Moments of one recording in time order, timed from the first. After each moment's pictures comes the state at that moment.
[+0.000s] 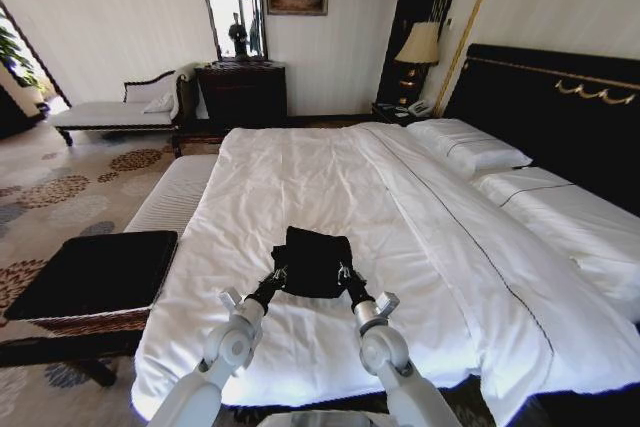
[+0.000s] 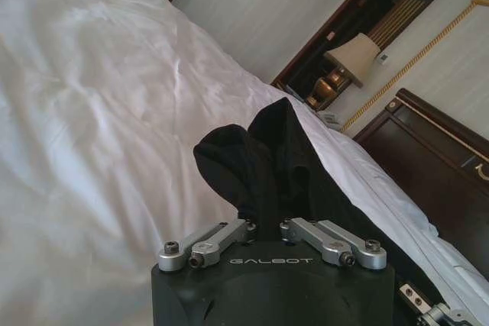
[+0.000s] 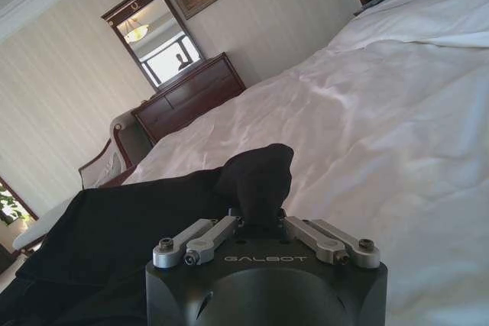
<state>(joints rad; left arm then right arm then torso) 1.33 -1.19 -0.22 -1.95 -1.01 0.16 -0.16 -1.35 1.37 0.22 1.89 0.67 -0.04 0.22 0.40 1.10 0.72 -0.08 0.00</state>
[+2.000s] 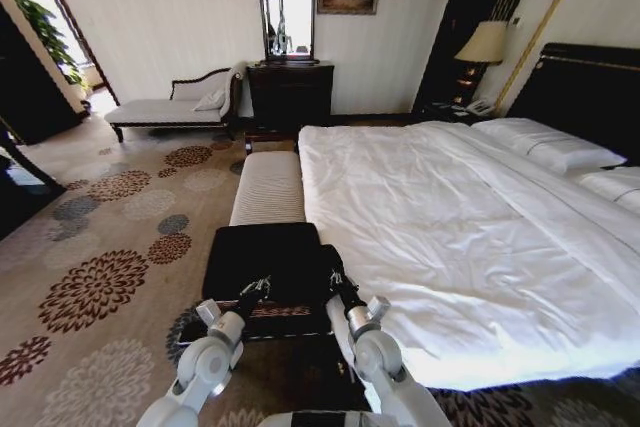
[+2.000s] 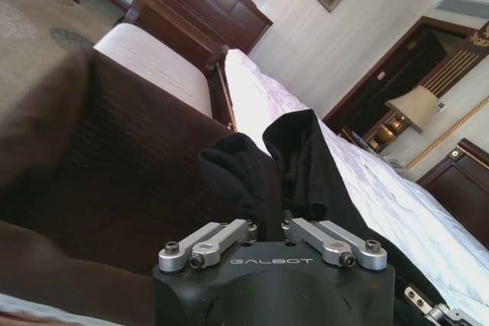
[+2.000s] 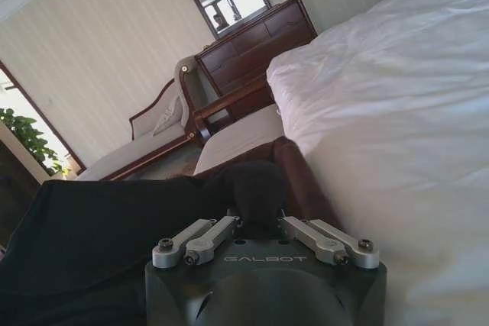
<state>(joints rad) 1.47 -1.17 -0.36 -2.03 -0.99 0.15 -0.11 -1.36 1.39 0.19 1.89 0.62 -0.04 0.22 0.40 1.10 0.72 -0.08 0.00</state>
